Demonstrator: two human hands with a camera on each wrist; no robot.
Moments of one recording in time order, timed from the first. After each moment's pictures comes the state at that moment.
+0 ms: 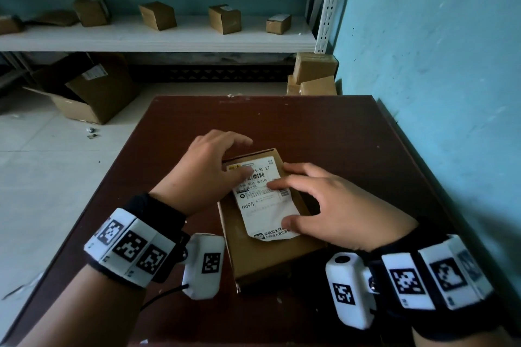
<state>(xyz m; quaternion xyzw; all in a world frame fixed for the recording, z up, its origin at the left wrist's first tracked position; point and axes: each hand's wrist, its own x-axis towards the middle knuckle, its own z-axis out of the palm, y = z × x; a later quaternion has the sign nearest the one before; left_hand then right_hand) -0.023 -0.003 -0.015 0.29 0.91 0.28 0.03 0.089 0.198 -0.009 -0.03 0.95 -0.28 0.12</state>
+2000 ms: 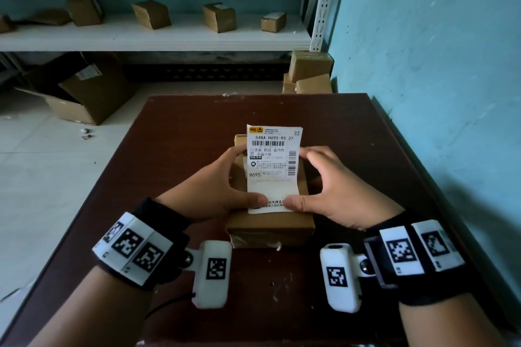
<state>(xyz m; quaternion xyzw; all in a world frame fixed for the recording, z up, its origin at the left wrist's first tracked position) -0.030 0.003 -0.049 0.27 0.83 0.41 0.26 0.072 0.224 -0.033 0.06 0.92 -0.37 0.06</state>
